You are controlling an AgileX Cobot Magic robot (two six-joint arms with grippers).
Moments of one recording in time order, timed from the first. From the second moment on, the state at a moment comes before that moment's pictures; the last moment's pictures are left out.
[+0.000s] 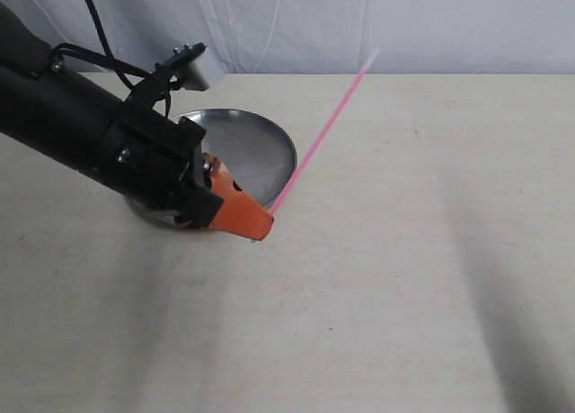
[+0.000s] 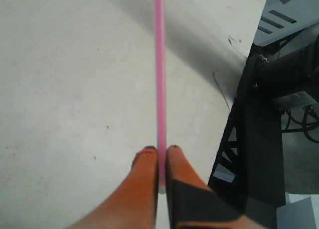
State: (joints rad) left arm -0.35 1.50 -0.96 -1.03 1.01 0.97; right arm 0.04 0.00 0.00 0.24 -0.18 1.02
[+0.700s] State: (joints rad) left arm -0.43 1.50 -0.96 -1.04 1.01 0.97; right arm 0.35 0.33 -0.11 -0.18 -0.27 1.13
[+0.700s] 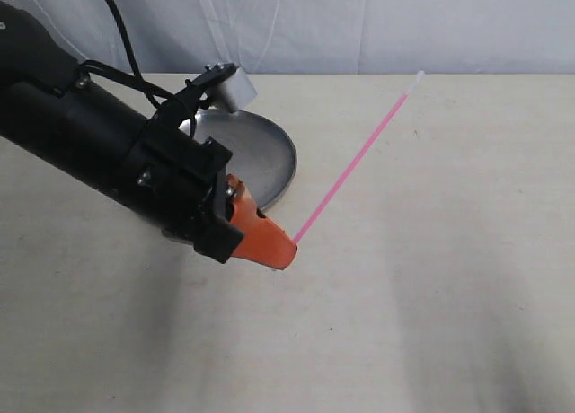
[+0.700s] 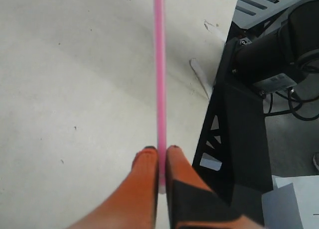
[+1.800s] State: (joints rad) left arm -0.43 1.50 -0.96 -1.08 1.02 0.98; right arm 0.37 1.28 -0.47 -0.79 -0.80 1.49
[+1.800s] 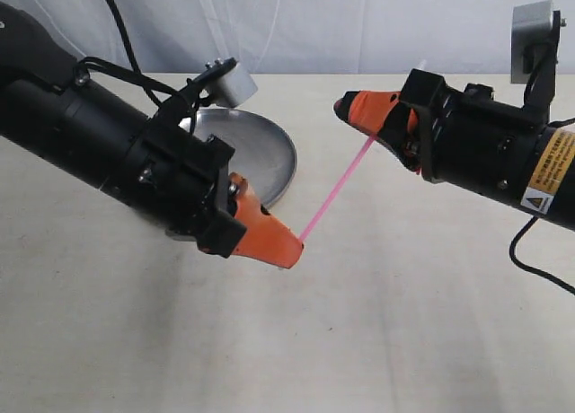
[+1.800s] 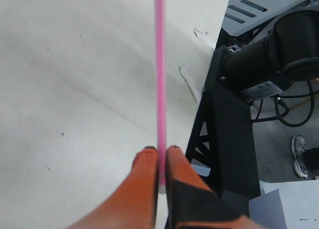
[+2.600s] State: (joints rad) left arm -0.44 1.50 -0.95 -1.35 1.12 1.05; right arm 0.37 1.28 -0.48 -0.79 -0.77 1.42
